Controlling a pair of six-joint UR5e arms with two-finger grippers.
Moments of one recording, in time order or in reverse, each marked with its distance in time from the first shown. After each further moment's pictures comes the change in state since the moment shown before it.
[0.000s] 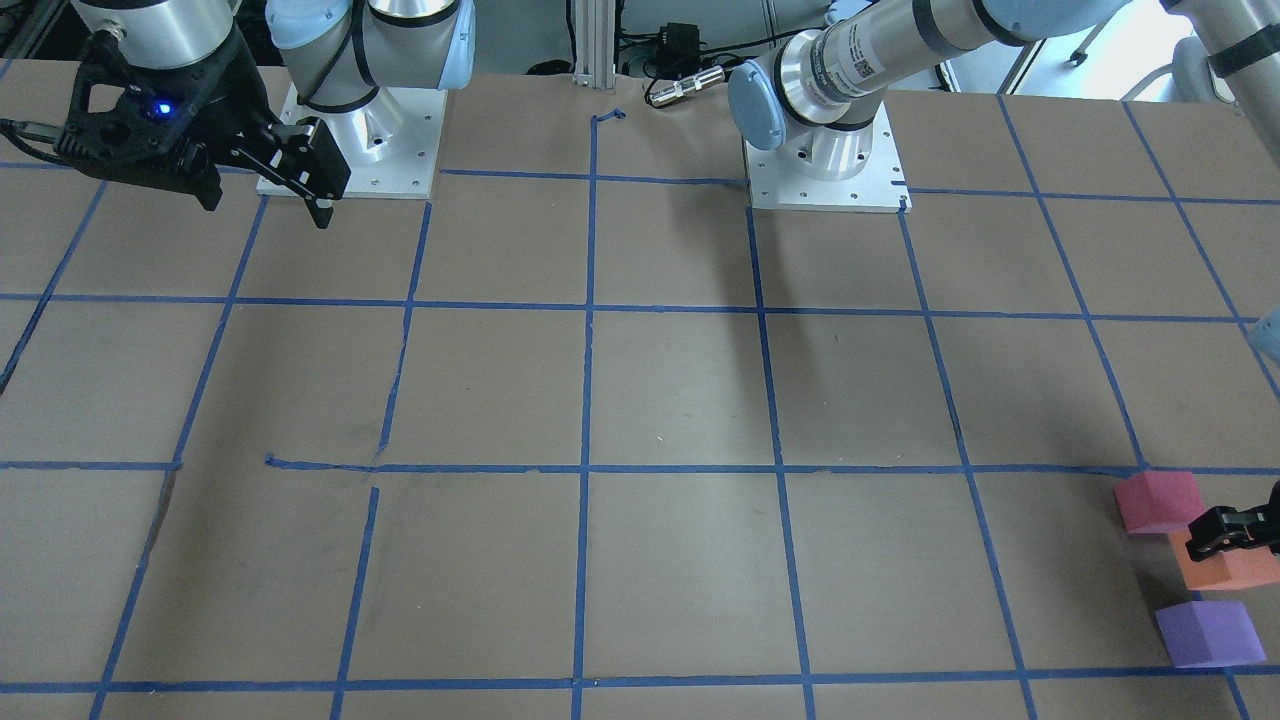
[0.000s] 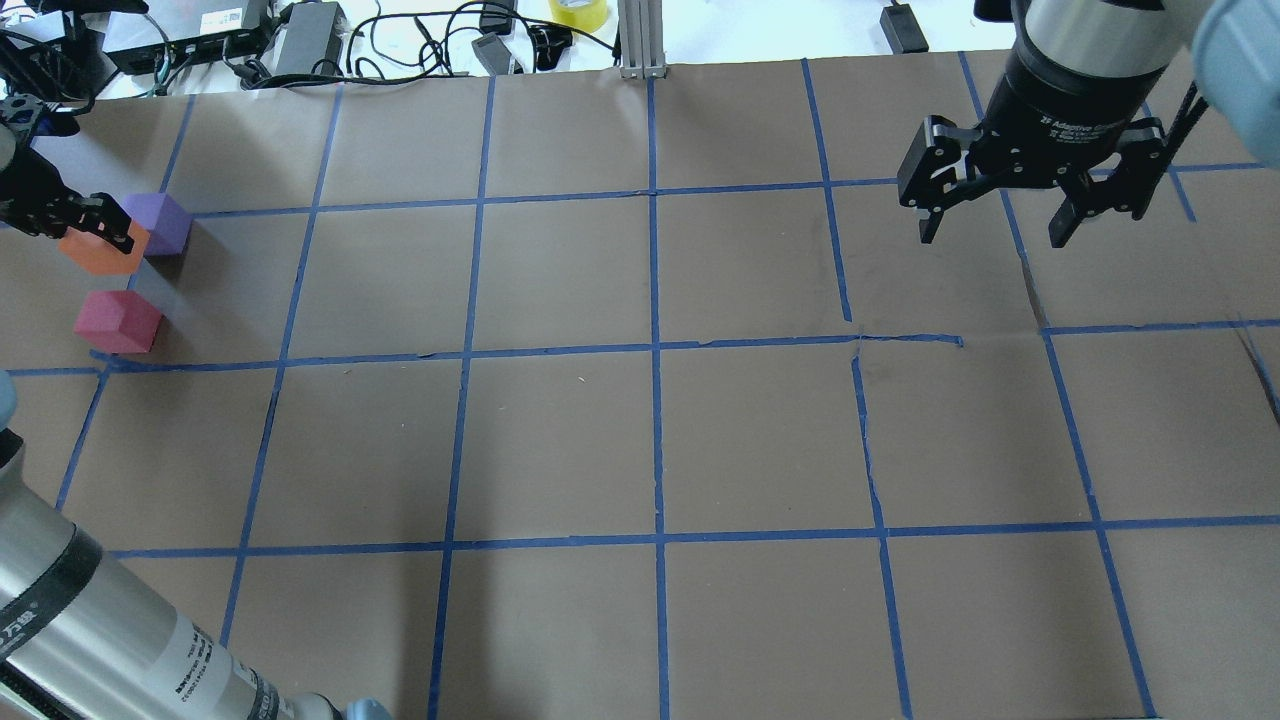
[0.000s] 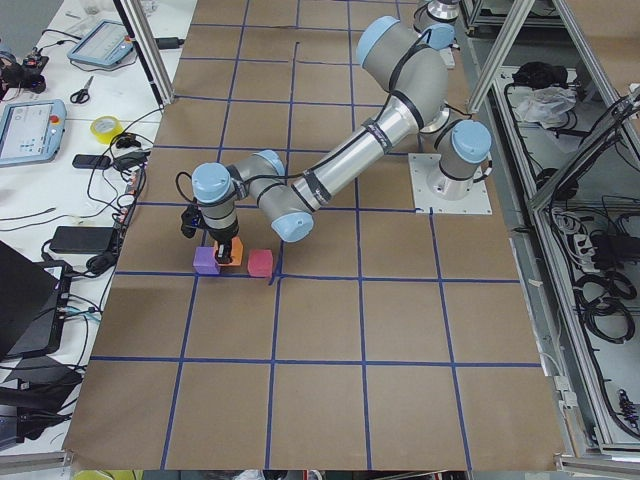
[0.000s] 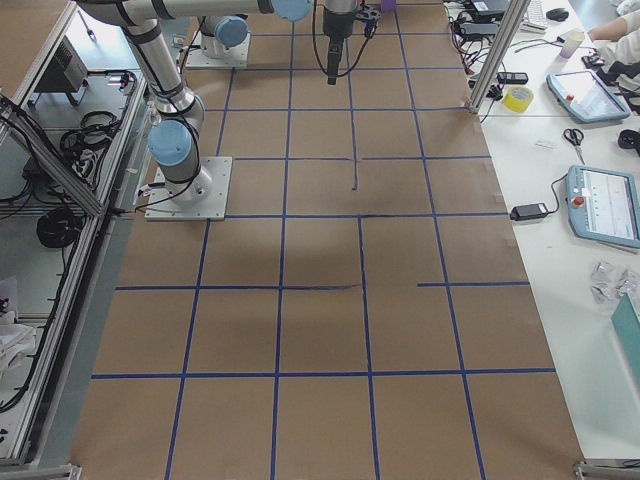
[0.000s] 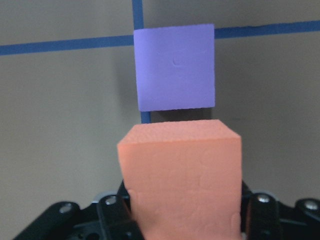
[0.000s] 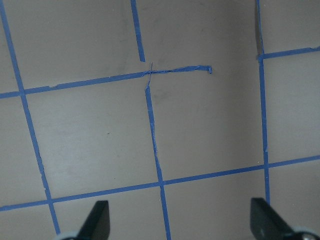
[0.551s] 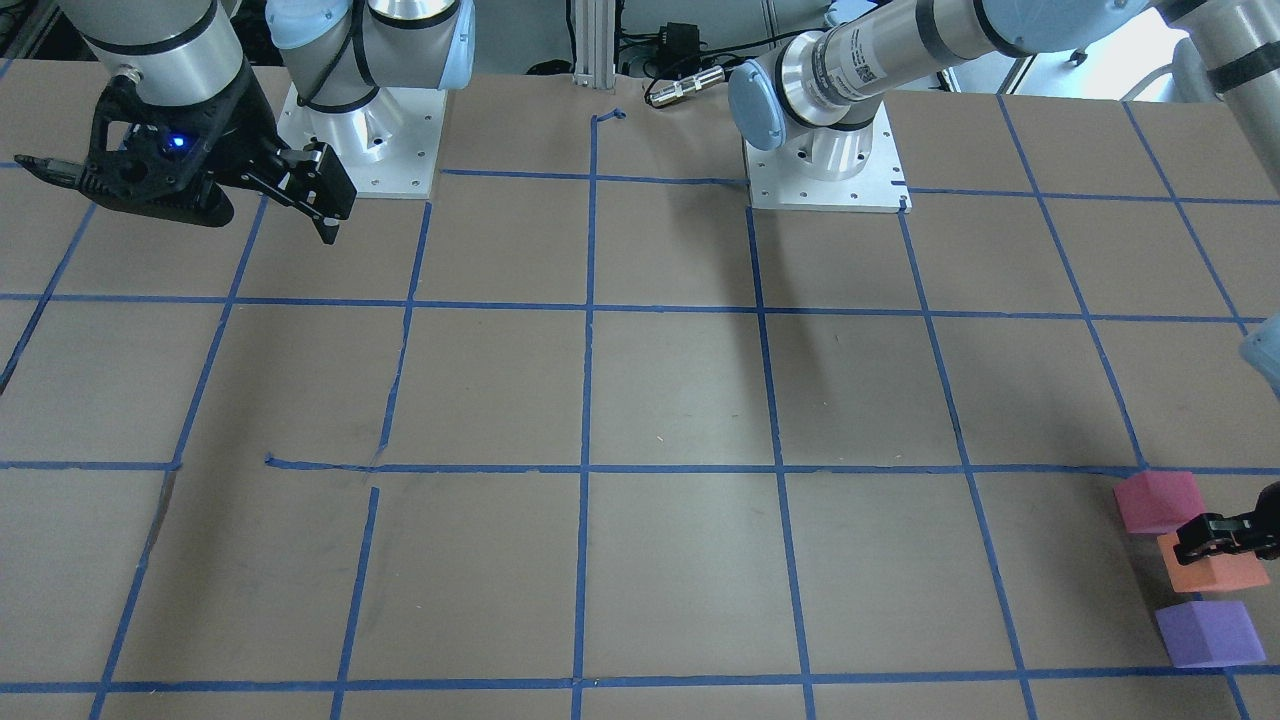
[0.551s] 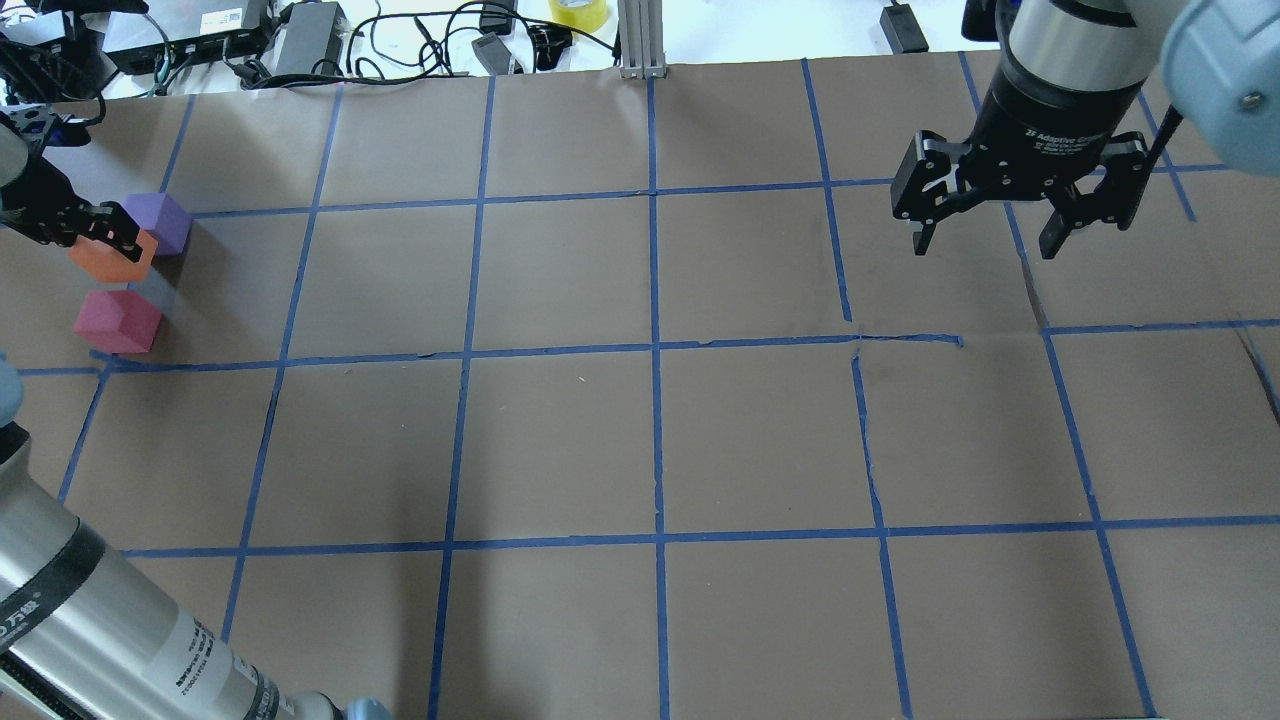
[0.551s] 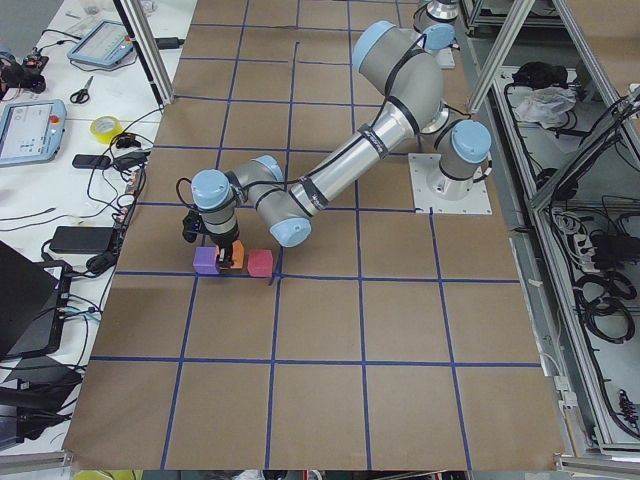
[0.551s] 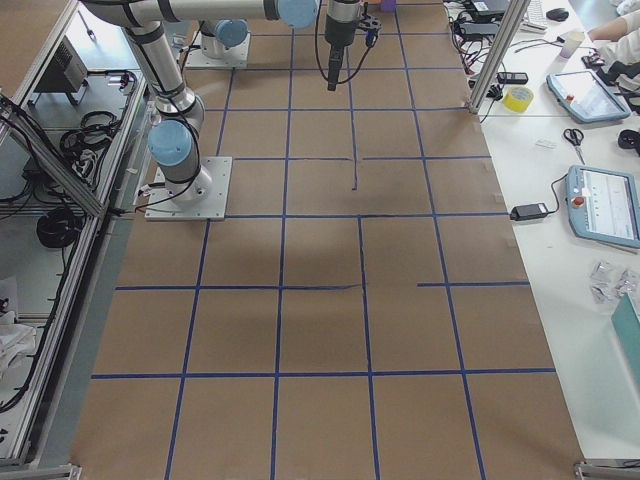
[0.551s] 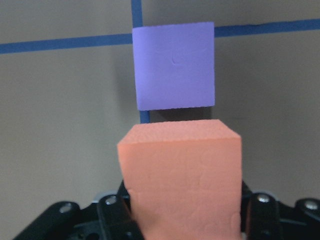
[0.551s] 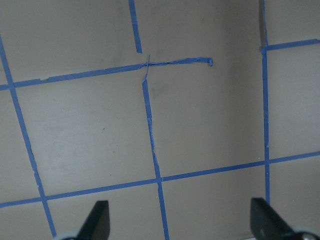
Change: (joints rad) left arm 0.000 -0.030 0.004 0.005 0.006 -0.002; right arm 0.000 0.027 0.016 0.003 -0.009 0.000
